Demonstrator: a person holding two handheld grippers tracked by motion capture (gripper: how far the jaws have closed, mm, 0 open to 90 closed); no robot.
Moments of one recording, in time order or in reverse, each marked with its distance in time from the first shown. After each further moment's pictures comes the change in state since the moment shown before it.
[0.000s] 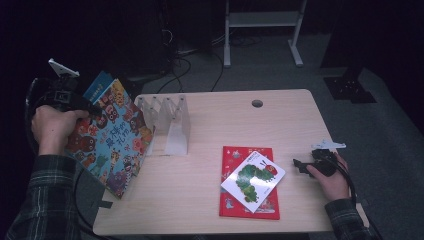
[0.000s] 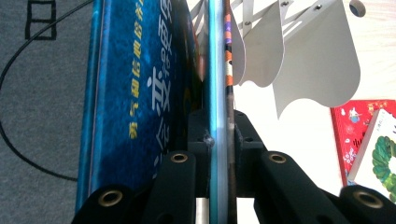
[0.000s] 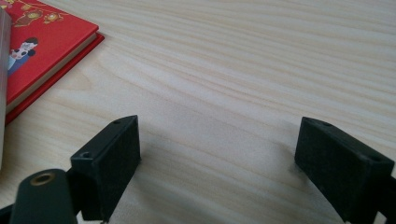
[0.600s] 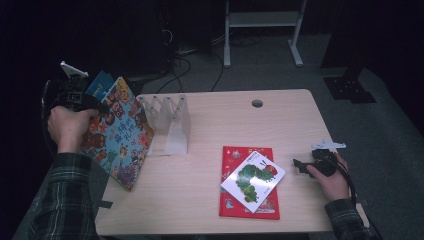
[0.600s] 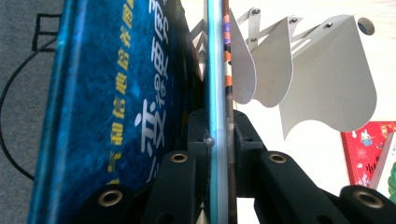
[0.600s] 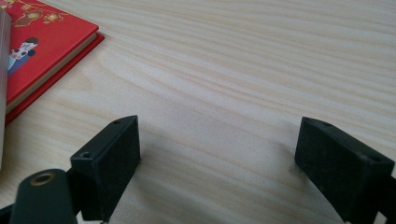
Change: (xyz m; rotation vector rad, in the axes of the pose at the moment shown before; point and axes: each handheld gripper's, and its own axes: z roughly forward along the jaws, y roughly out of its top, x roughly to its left) left arm -0.006 0.006 0.024 -0.056 0.031 -0.013; right arm 0.000 0.000 0.000 0.000 0.000 0.000
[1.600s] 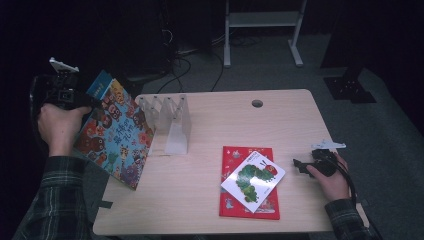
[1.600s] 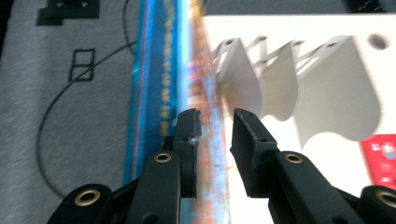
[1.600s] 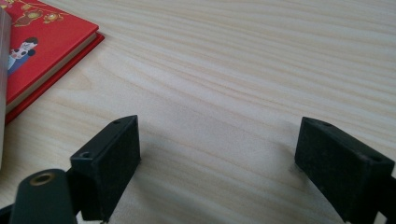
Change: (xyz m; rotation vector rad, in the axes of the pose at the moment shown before) left arm -0.004 -0.005 -0.032 -0.108 0.081 0.069; right arm 0.000 0.000 0.000 0.001 0.000 -0.001
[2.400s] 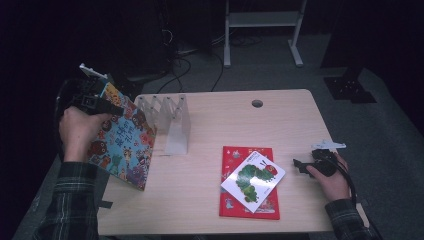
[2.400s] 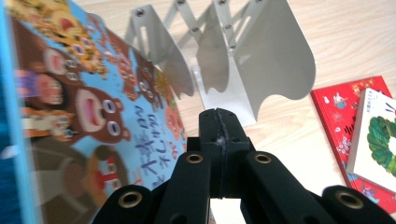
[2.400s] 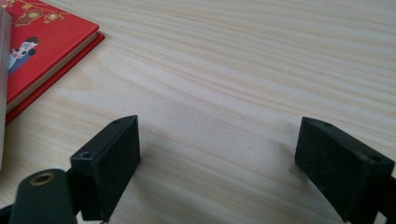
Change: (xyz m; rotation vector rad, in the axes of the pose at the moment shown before) left arm -0.049 -0.008 0.025 0.103 -0.162 0.144; right arm 0.000 0.000 0.000 0.000 0.002 -0.001
